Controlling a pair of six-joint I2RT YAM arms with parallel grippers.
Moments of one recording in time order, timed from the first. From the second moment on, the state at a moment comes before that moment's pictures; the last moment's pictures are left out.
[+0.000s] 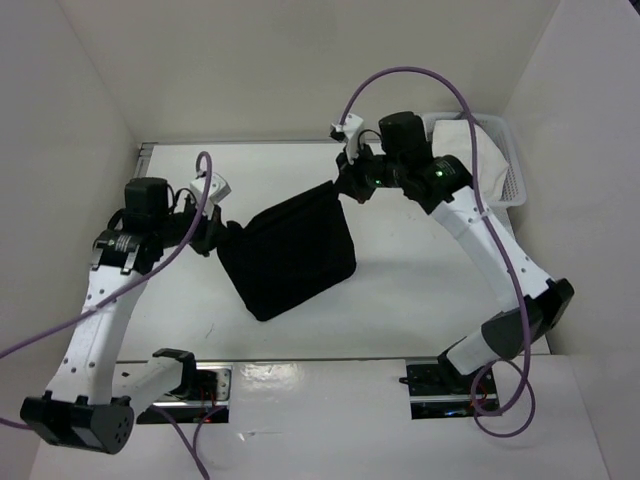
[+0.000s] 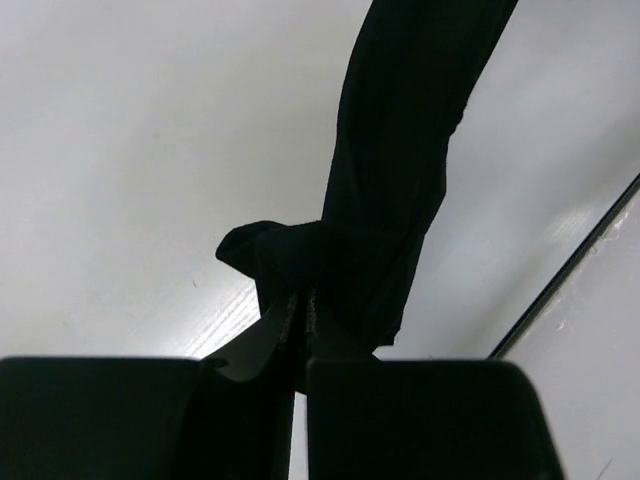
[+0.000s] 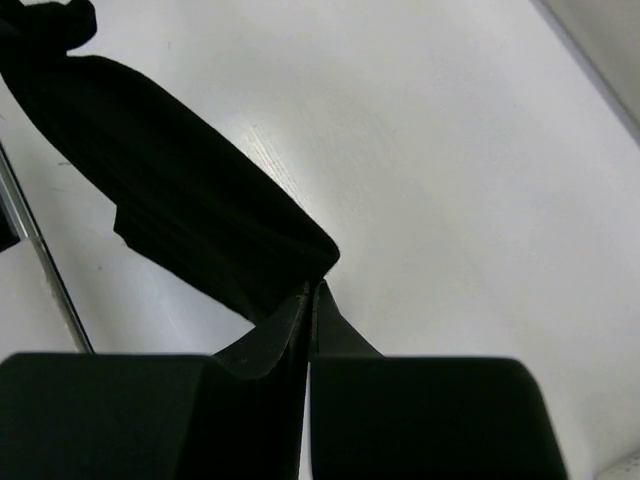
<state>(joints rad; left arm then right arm) -0.10 0.97 1.19 -0.84 0.59 0.33 0.53 1.48 1.71 -0.75 -0.42 -0.27</state>
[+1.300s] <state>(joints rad) -0.05 0.97 1.37 -0.77 0.40 0.33 0.53 1.54 1.87 -0.72 -0.44 -0.29</state>
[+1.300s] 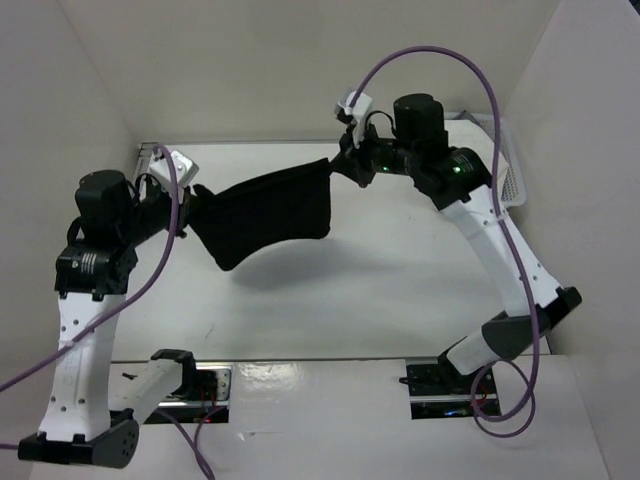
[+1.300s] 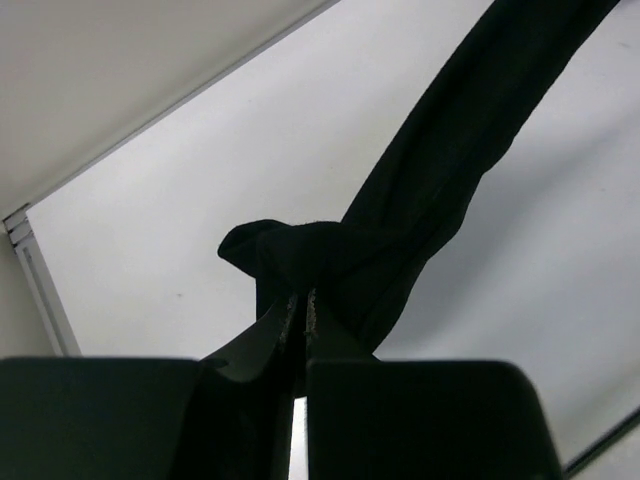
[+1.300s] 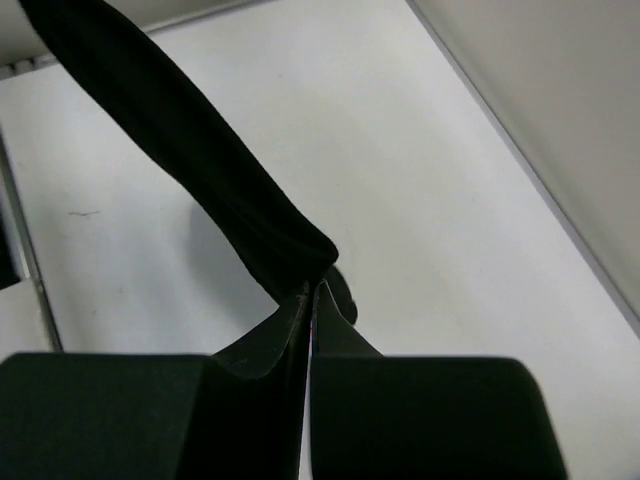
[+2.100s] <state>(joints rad) 0.02 1.57 1.45 -0.70 0.56 0.28 0.50 1.94 1.83 -0.67 -0.45 -0.28</state>
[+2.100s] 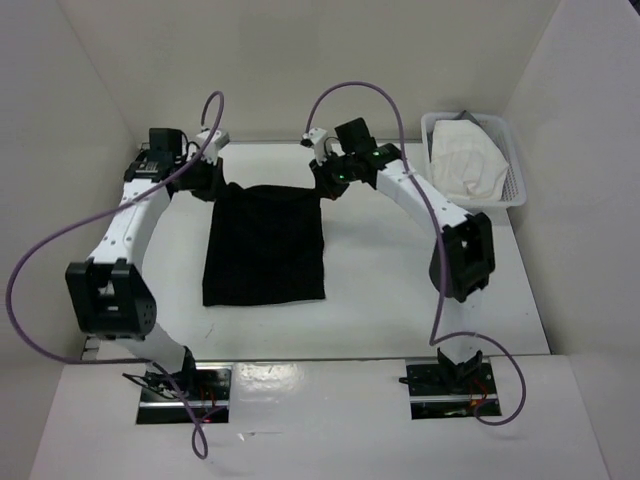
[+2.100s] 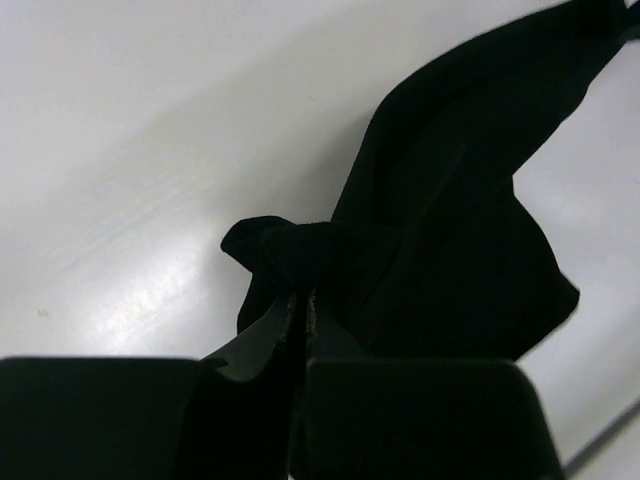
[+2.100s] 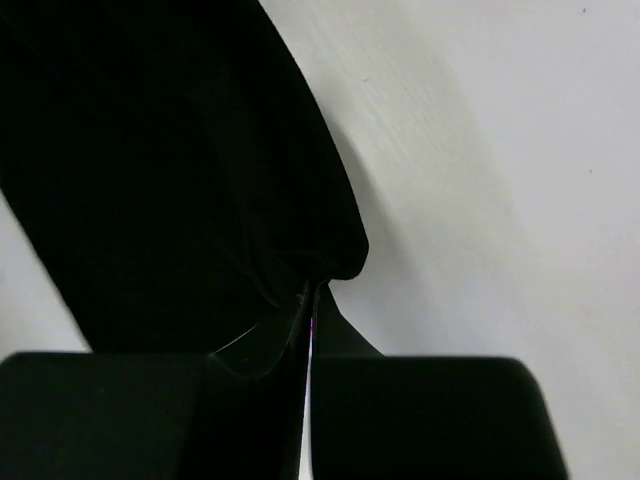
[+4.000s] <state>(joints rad) 0.31 1.33 1.12 -0.62 0.19 0.09 0.64 2.60 2.73 -0.91 -0.23 -0.01</state>
